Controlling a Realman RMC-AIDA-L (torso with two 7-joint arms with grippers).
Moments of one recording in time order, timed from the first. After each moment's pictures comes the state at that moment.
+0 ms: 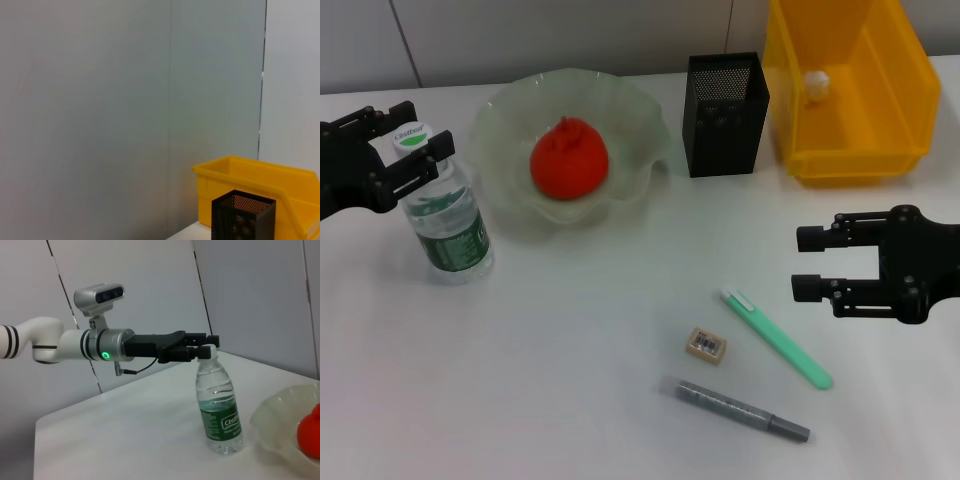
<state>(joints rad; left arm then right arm) -0.39 -2.07 0.80 0.77 1.61 1.38 -1.20 0.28 2.07 -0.80 -1.10 -1.85 -1.83 1.59</state>
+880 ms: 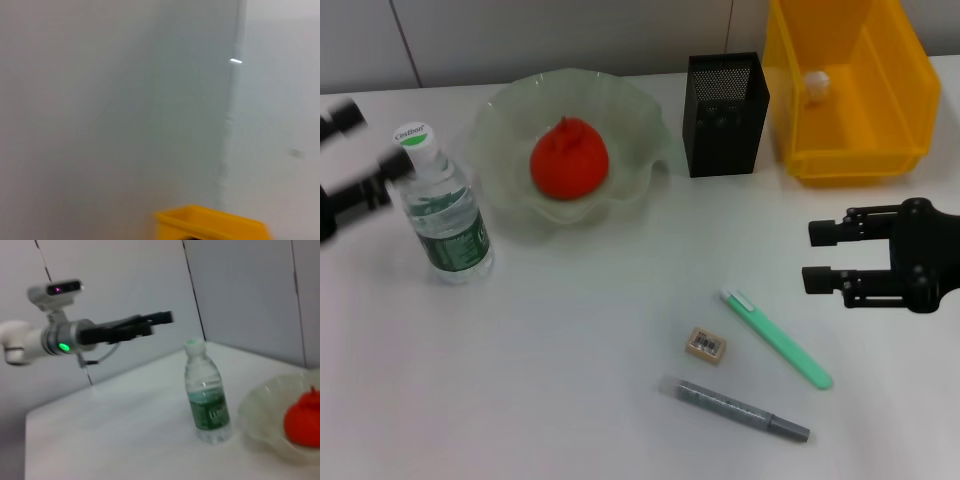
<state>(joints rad) -0.29 -2.02 0.78 0.75 1.50 1.65 -1.21 0.28 2.07 -0.79 -1.19 -1.90 -1.83 1.69</state>
